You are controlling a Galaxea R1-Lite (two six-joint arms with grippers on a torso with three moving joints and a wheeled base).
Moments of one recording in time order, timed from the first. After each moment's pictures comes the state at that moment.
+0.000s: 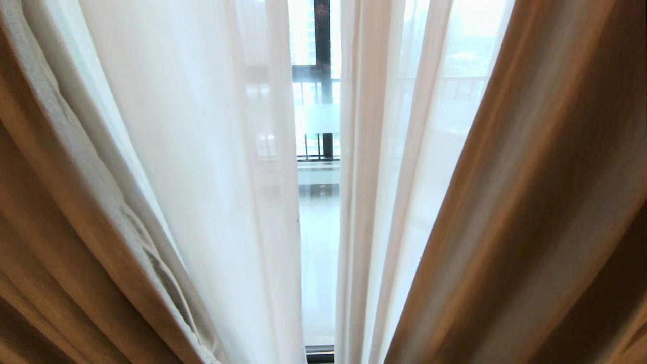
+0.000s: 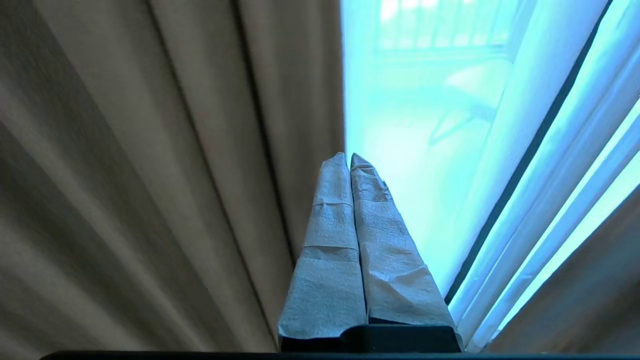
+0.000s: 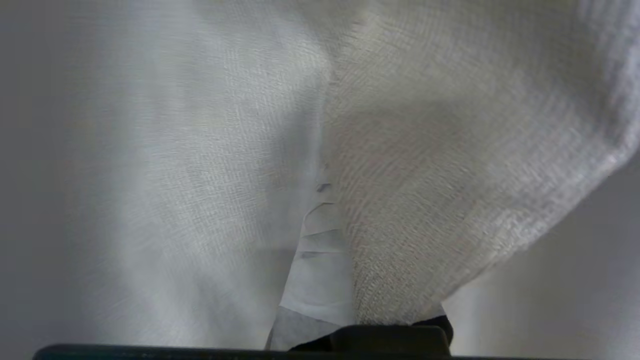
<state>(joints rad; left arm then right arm) 0.00 0.00 -0.03 0.08 0.01 0.03 -0.61 1.50 -1.04 -0.82 0.38 0.14</state>
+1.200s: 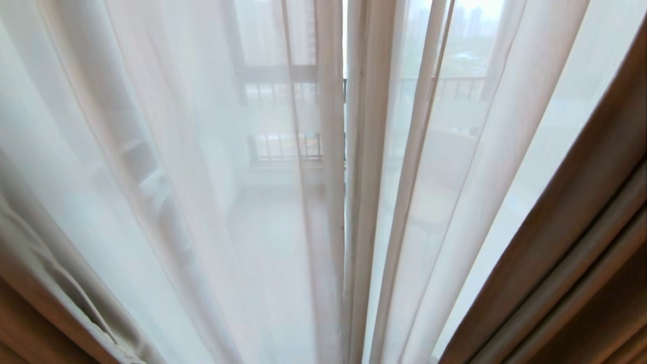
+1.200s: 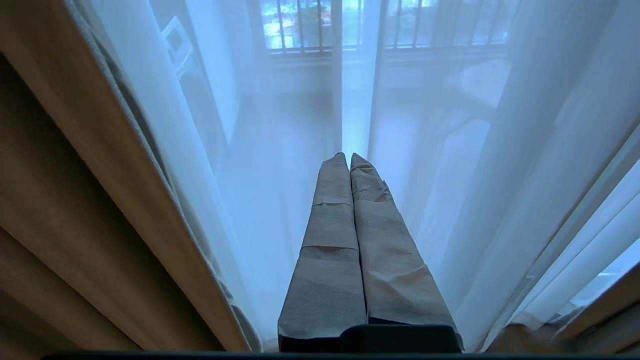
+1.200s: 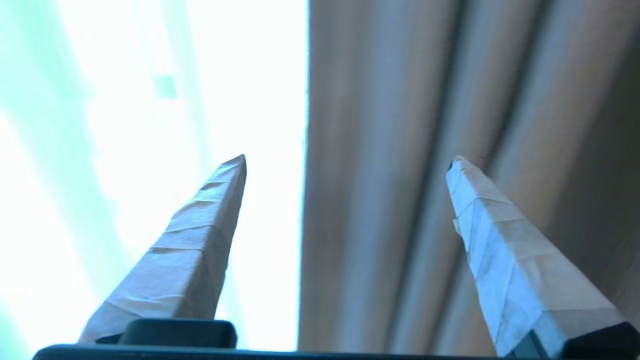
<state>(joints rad) 0.00 0.00 -0.03 0.08 0.01 0.03 -0.54 1.21 -0.74 -0.81 0.38 0.14</state>
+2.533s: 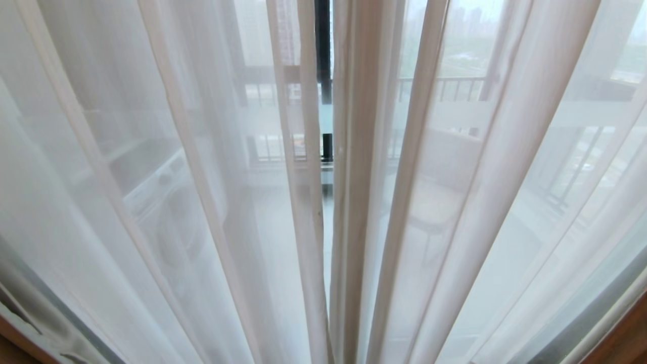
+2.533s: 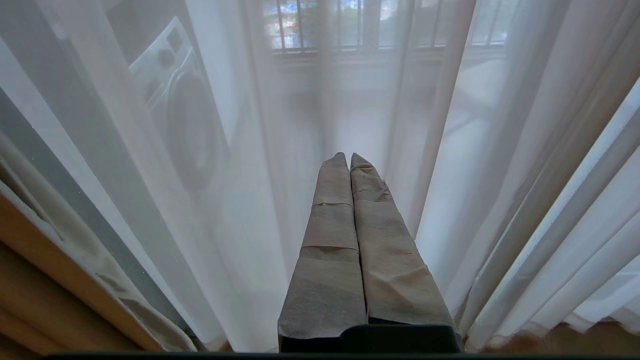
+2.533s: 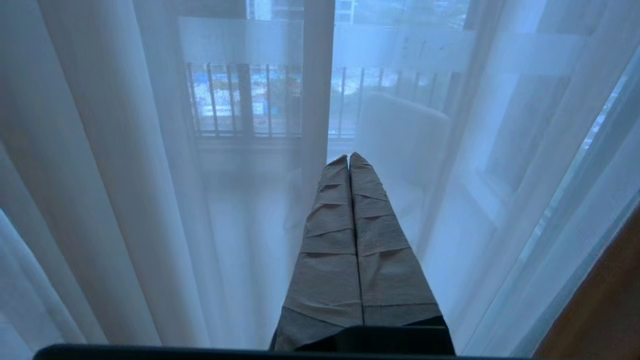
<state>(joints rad) 0.00 0.00 -0.03 0.08 0.01 0.03 -0.21 0.65 -0.28 -0.54 0.16 -0.01</state>
